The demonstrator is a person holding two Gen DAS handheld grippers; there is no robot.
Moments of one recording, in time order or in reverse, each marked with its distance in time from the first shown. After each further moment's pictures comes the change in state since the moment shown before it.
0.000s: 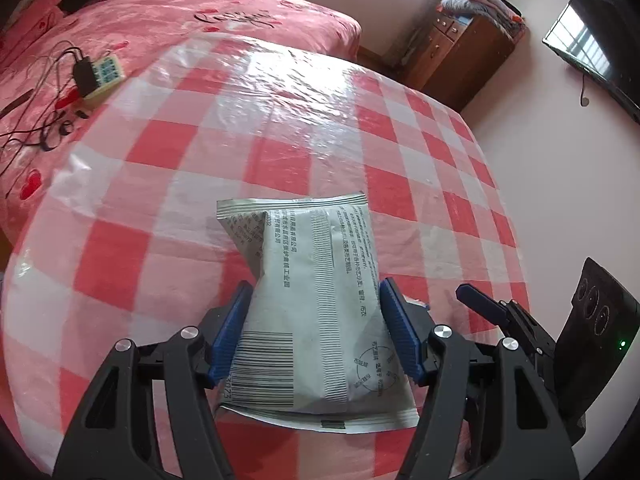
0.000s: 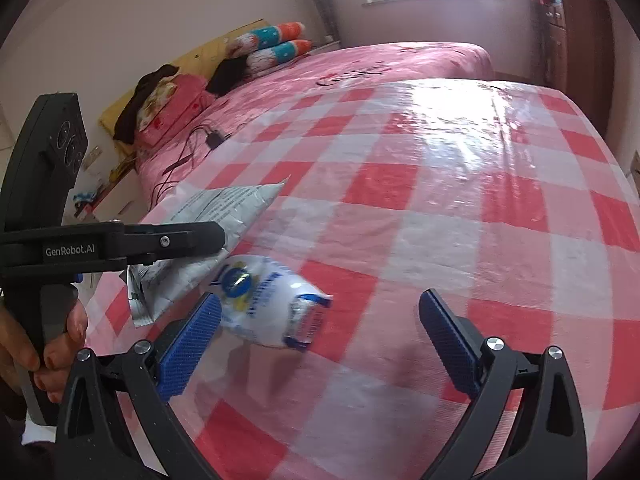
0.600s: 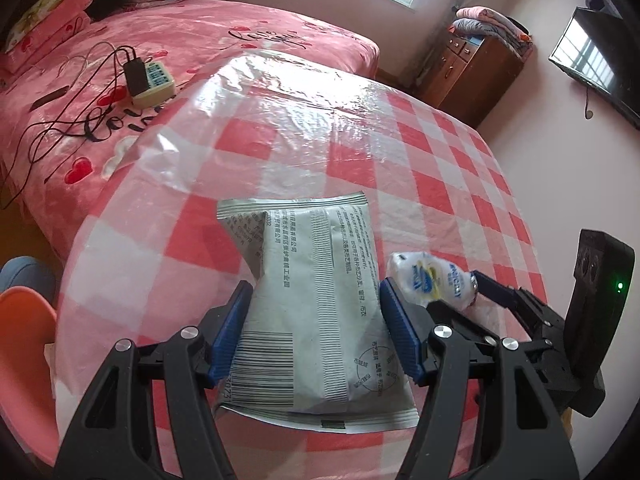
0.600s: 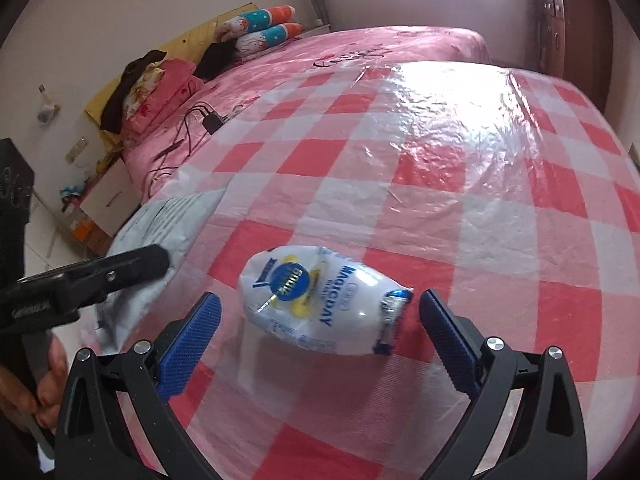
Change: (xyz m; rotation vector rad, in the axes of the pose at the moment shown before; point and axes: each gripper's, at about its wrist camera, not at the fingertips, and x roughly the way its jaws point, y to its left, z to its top) left arm -0.037 0.055 -0.032 -0.016 -0.076 0.039; right arm 0.038 0.053 0.005 0.001 0.048 -0.113
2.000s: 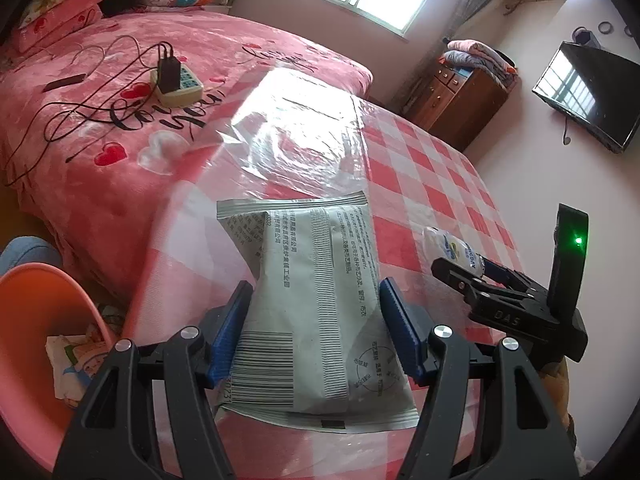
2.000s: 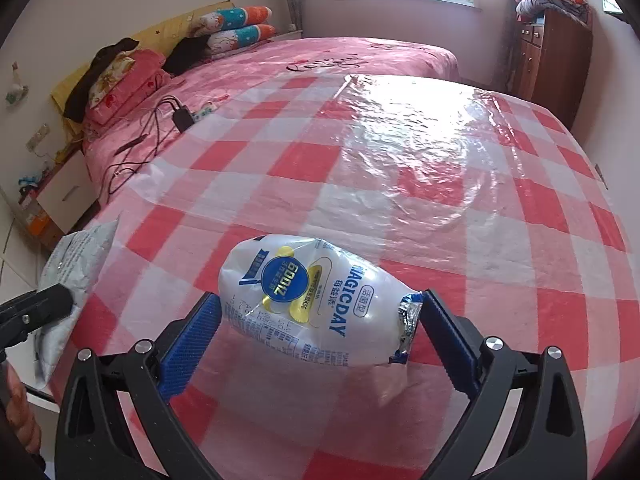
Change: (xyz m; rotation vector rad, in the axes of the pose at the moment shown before) left arm -0.043 0.074 -0.033 -0.039 -0.101 -0.090; right arm 0.011 0.032 0.003 -0.005 -0.021 -0.140
